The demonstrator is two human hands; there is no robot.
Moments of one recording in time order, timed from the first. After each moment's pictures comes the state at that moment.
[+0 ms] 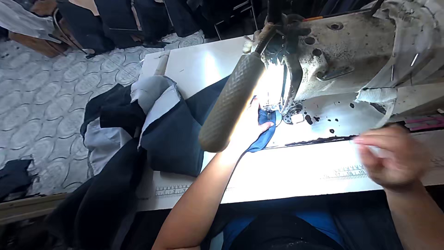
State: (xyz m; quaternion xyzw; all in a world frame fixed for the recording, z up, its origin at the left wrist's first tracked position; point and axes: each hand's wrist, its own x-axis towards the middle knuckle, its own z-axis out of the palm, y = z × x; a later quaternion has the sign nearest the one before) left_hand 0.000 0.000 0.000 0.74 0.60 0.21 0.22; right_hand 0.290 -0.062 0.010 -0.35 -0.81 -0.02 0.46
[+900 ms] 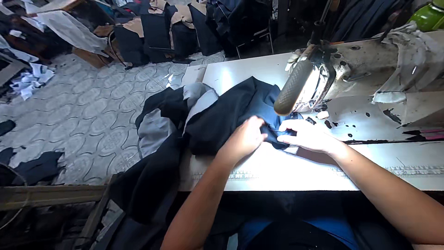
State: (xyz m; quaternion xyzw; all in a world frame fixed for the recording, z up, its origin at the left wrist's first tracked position) left_hand -0.084 -0.049 0.027 0.79 0.53 0.19 0.24; right_hand 0.146 -0.013 0.023 -0.31 -0.82 0.43 0.22
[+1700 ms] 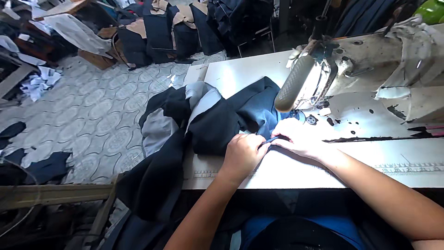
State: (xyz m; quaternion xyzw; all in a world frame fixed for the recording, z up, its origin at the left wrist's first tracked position) left_hand -0.073 -0.102 0.016 0.78 0.55 0.29 -0.01; right_hand 0.129 -0.019 -0.014 -0.21 -0.90 0.20 0.32
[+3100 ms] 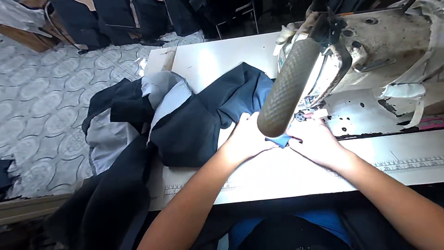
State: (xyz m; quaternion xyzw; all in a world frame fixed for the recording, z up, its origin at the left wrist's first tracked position) left_hand -0.046 -0.017 -0.002 0.88 0.44 0.04 0.18; right_hand 0.178 -0.035 -0.001 -0.41 -0.88 0.14 0.18
